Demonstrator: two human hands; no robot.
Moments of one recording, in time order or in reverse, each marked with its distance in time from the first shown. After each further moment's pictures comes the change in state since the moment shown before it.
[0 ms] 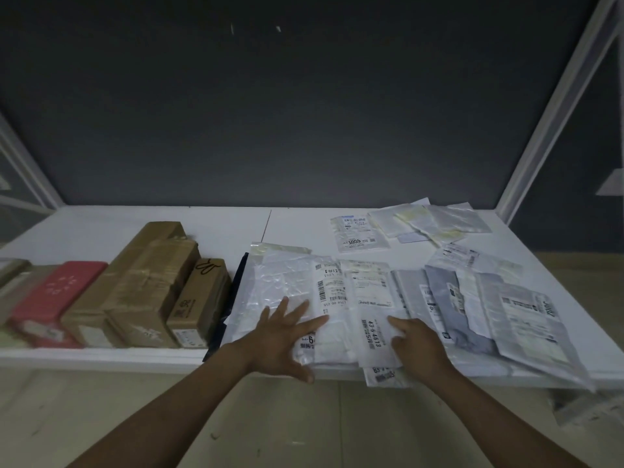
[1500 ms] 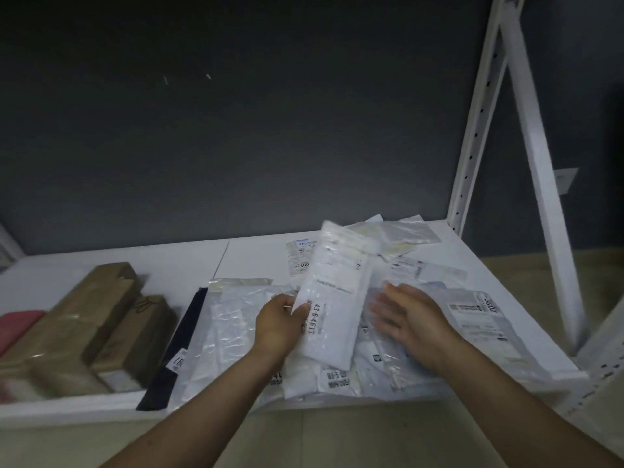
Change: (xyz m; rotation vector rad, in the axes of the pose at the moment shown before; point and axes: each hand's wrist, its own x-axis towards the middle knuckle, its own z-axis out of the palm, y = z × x) left_hand 0.073 0.155 -0.055 -0.840 0.691 -0.531; right_hand 0.012 0.036 -0.114 1.425 -0.031 0.170
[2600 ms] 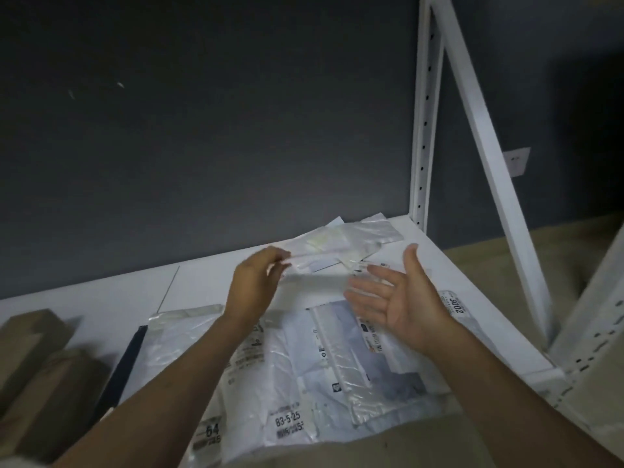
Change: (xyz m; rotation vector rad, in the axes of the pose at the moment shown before) left_hand 0.104 0.048 0.057 0.183 0.178 0.928; right_hand 0.030 -0.053 -0.042 0.114 -0.031 0.030
